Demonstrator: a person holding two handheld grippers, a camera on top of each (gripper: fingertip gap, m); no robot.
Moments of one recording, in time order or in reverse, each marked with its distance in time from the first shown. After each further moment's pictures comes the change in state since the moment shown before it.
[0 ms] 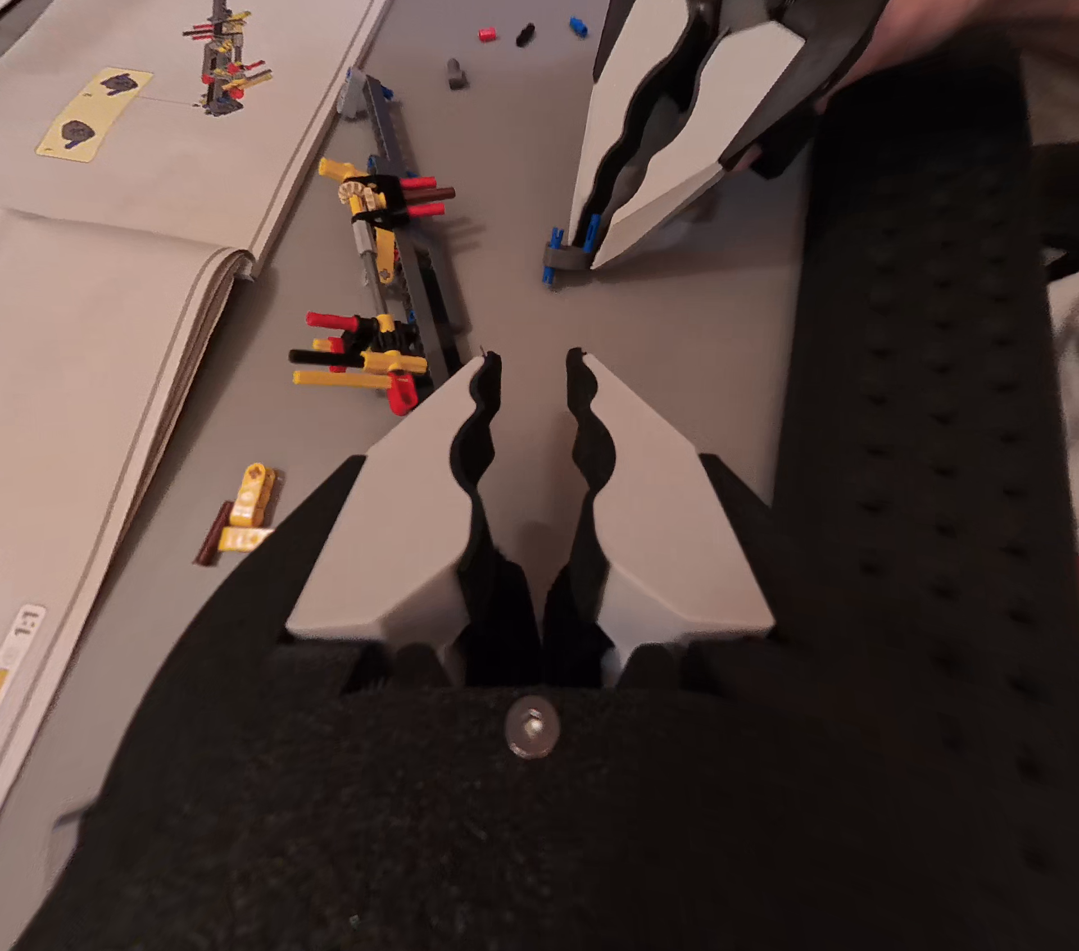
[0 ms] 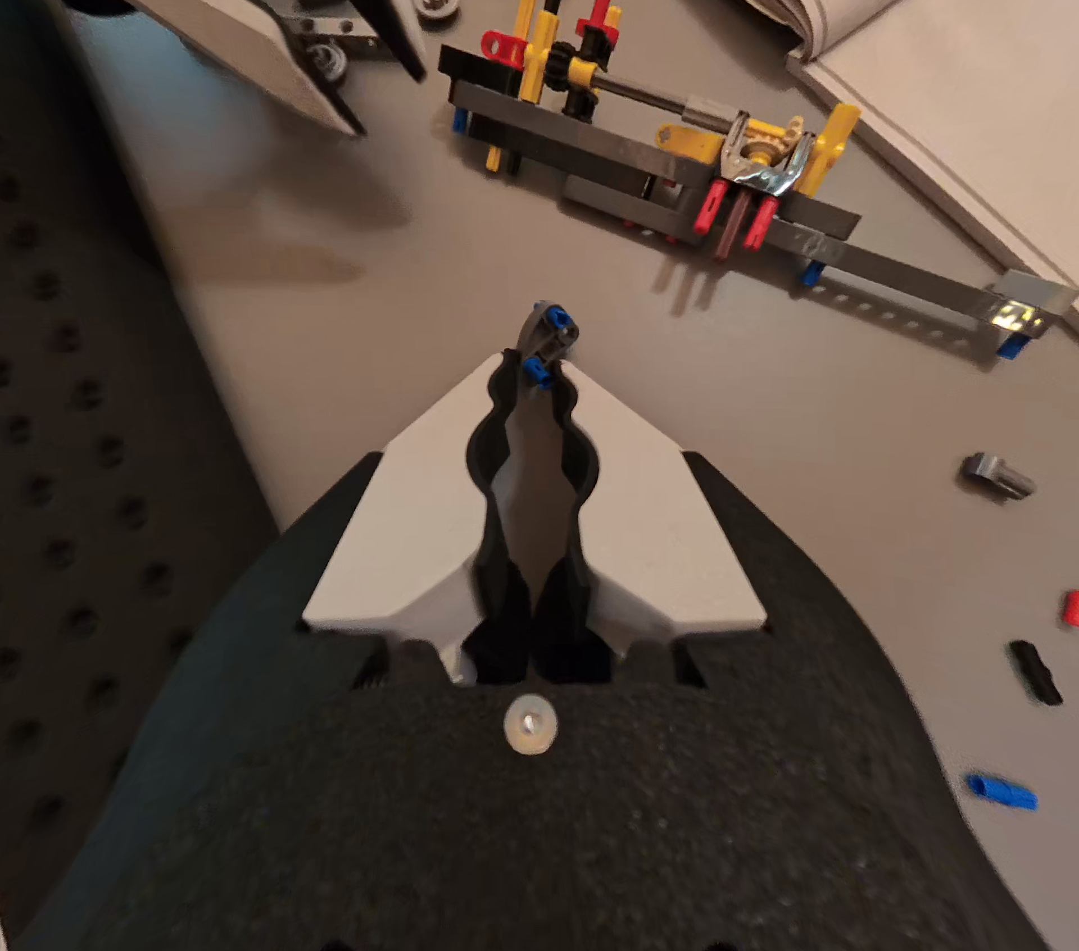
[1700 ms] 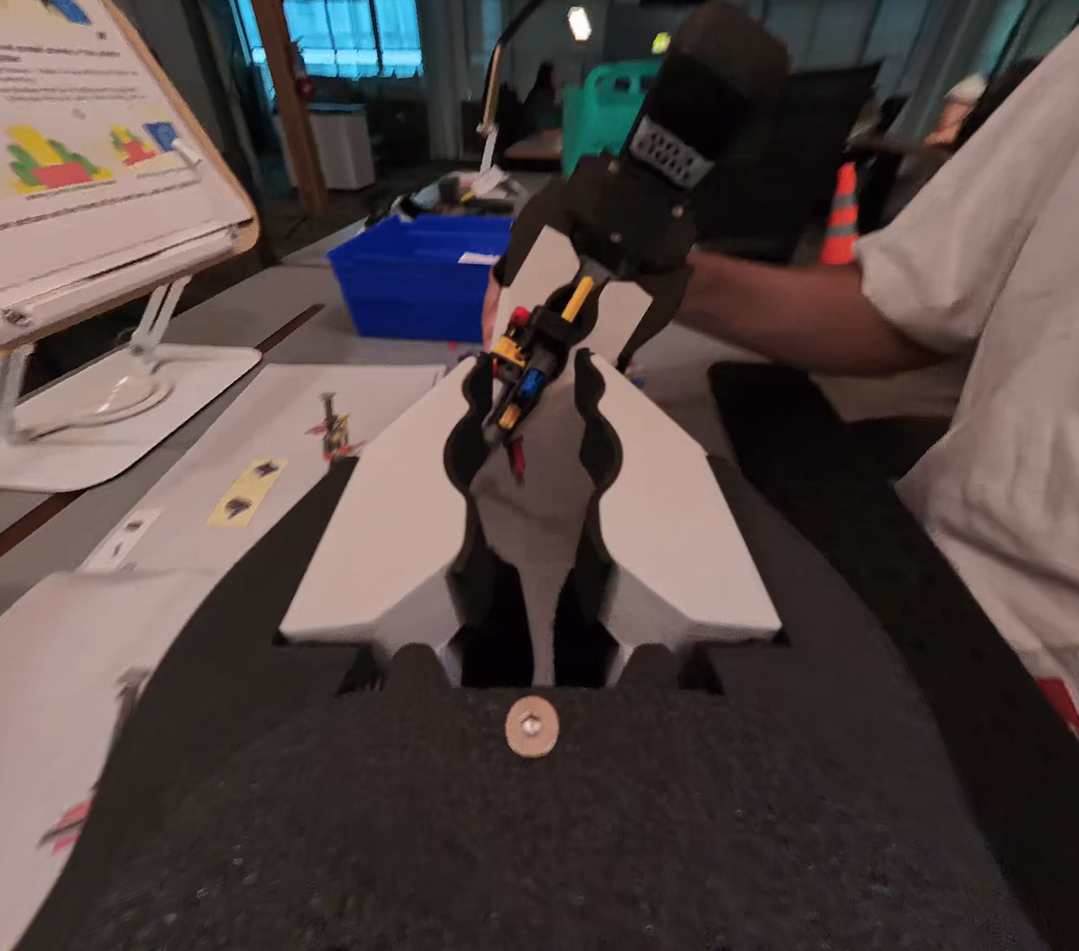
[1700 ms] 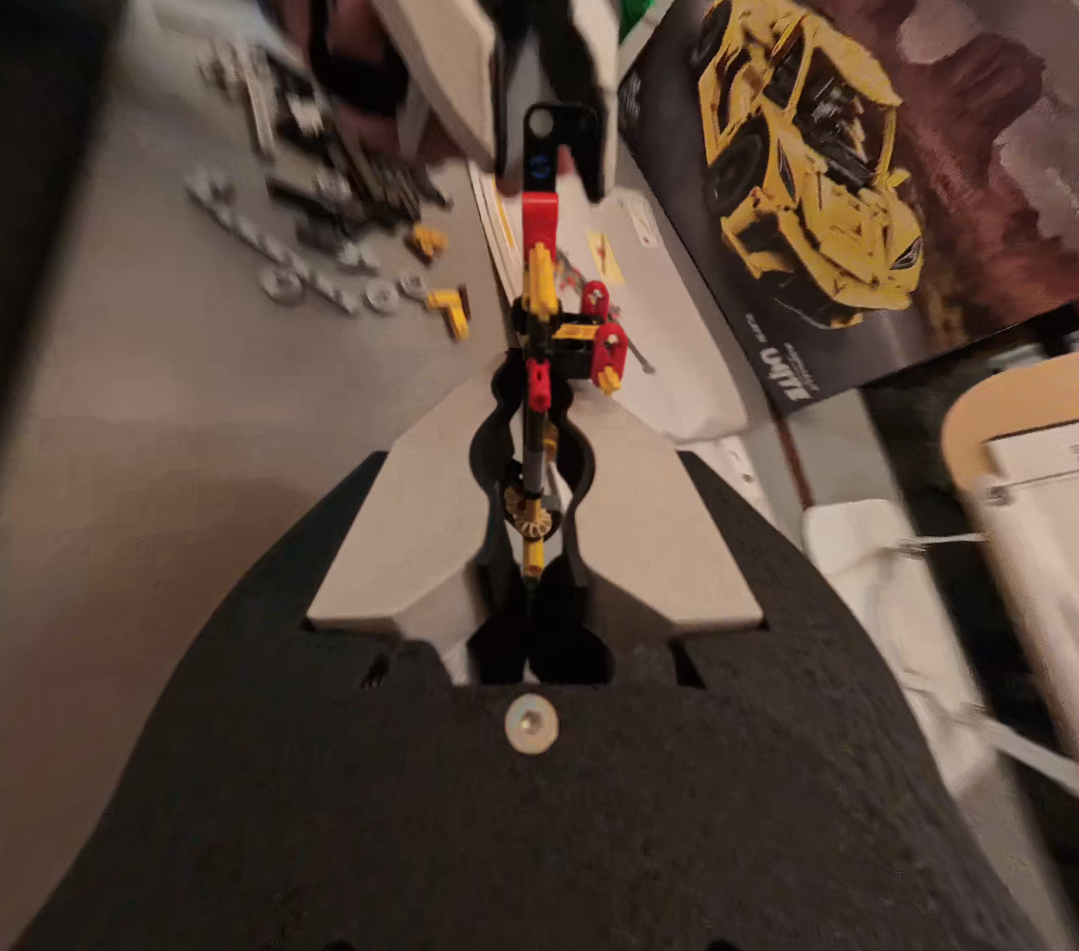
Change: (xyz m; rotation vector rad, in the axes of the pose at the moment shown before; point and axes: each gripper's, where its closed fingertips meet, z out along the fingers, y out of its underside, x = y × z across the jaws) left arm -0.039 -0.126 -0.061 0.595 0.194 0.070; right arm 0.029 -0.141 -0.036 0.308 0.060 -0.646
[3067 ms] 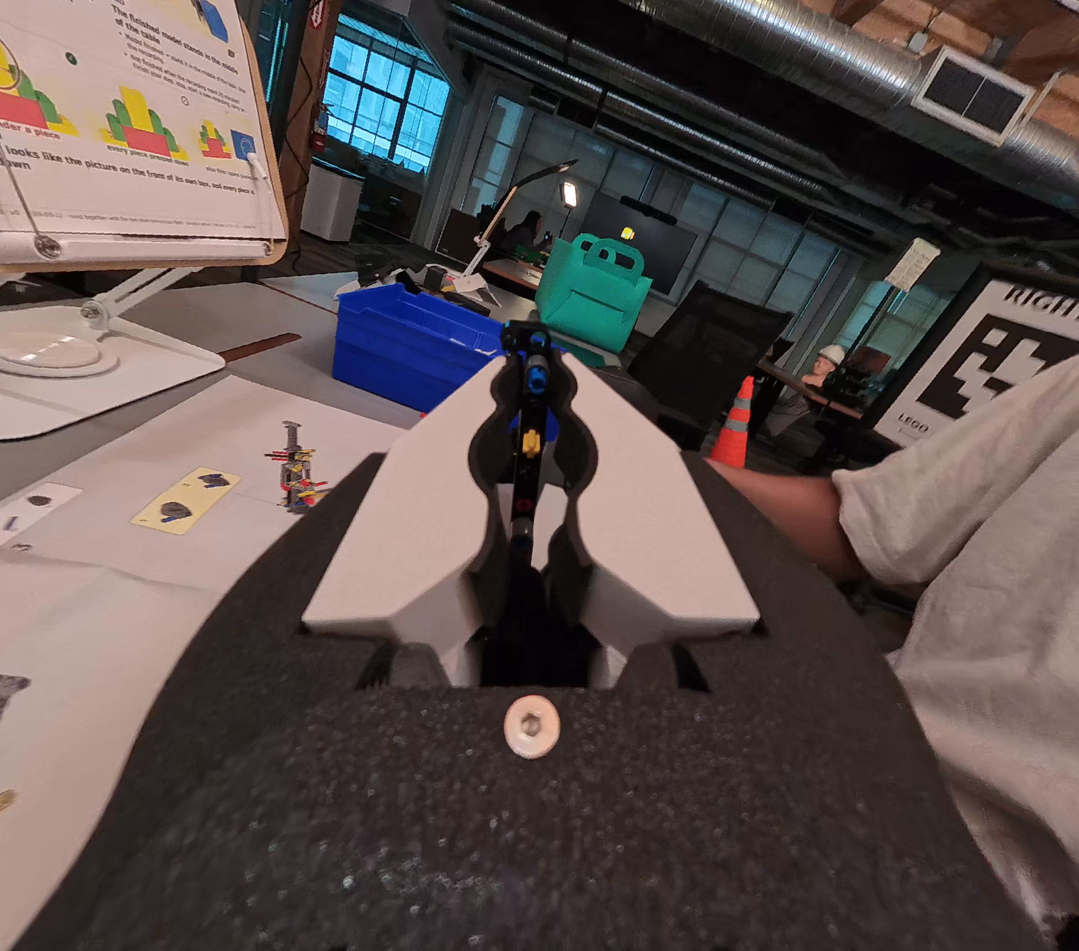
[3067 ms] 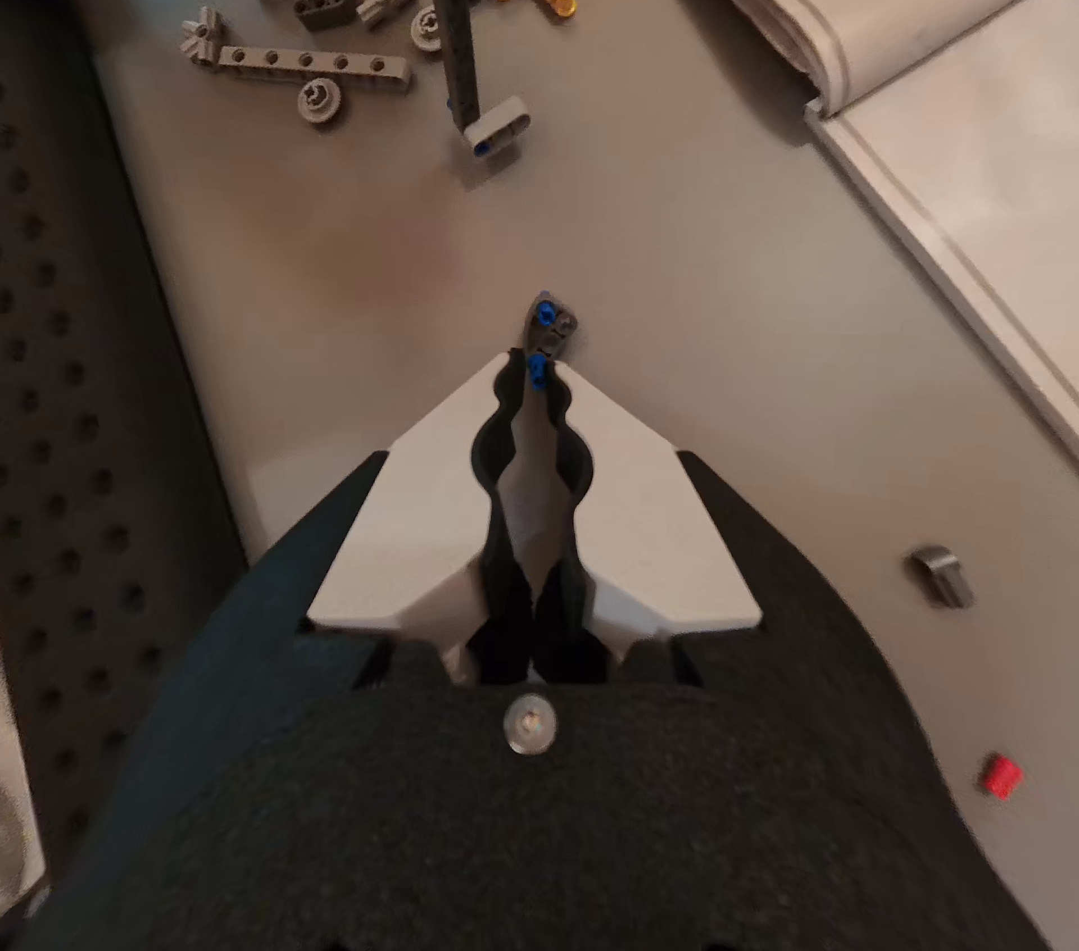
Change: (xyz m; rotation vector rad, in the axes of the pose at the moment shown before) left arm -0.048 -0.028 -0.020 0.225 0.004 -0.355; right arm -0.087 0.096 0.012 -0.356 -0.258 0.661
